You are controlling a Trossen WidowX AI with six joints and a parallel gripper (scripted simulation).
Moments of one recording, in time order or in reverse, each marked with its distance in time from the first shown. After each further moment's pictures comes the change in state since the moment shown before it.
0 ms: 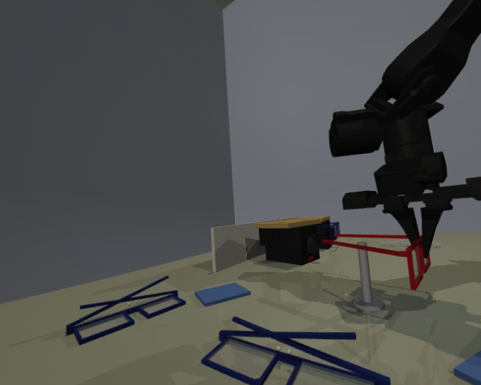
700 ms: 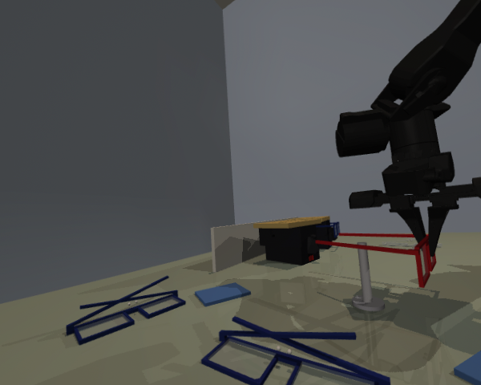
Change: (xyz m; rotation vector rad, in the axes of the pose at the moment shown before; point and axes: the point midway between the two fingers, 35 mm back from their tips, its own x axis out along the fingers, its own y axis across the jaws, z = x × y) arm 0.000 0.006 -0.012 -0.001 0.001 -0.001
